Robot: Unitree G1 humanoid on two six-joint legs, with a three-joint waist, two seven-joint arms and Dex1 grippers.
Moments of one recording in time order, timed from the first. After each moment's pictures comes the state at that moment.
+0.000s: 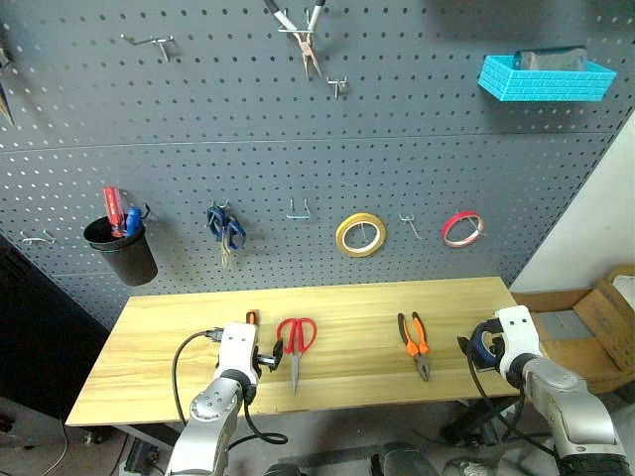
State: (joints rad) left arm 0.14 0.17 0.01 -0.03 -0.04 0.32 -0.19; right arm 0.05 -0.43 -0.14 -0.06 0.14 0.60 0.35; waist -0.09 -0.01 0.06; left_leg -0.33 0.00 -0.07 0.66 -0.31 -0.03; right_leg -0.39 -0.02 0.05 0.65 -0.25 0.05
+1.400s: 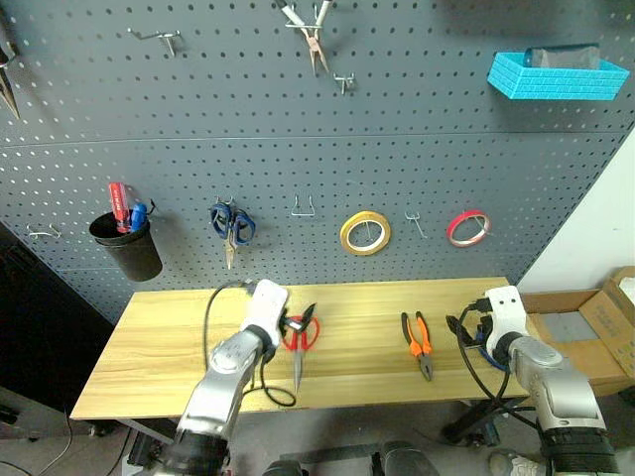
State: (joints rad) left arm -0.23 0.25 -0.21 0.07 -0.01 0.20 -0.49; right arm -0.09 -0.38 -0.15 0.03 0.16 0.65 0.32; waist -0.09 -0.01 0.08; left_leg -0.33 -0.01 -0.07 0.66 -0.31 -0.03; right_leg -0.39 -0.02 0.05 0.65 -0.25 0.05
